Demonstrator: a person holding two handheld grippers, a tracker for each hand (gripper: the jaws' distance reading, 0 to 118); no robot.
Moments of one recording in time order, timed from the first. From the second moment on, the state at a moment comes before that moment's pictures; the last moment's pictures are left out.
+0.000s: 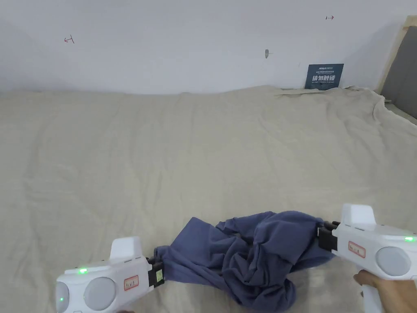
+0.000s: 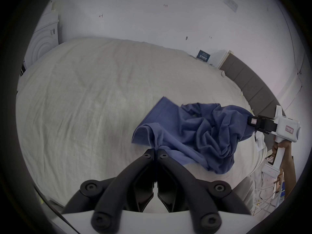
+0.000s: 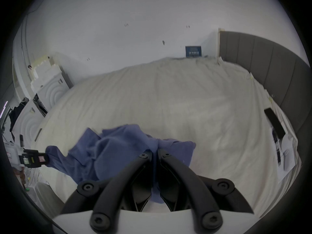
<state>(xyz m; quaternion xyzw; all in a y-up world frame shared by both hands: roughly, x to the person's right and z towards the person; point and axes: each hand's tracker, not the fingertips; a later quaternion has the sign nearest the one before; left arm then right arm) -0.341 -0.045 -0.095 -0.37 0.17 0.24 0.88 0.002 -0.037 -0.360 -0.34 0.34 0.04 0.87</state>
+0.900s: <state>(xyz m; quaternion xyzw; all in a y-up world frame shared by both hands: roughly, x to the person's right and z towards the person) -0.501 0.205 -0.143 -0.17 0.29 0.13 0.93 -0.016 0.192 -0.439 -0.17 0.32 0.03 0.93</state>
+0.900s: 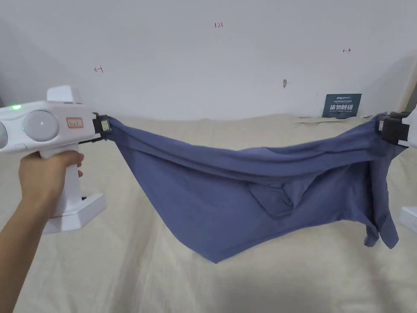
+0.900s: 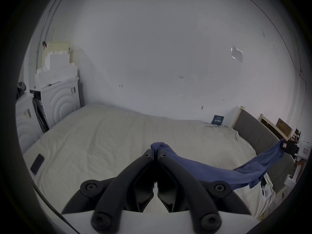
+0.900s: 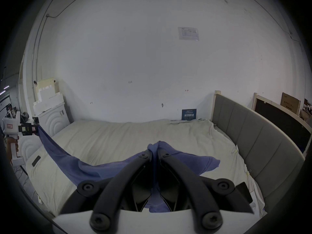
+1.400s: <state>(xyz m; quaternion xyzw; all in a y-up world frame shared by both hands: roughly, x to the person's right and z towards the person) -0.558 0.264 -0.204 -0.13 0.34 0.09 0.93 -0.083 0.217 -0.516 -0.13 0.29 0.02 0.95</state>
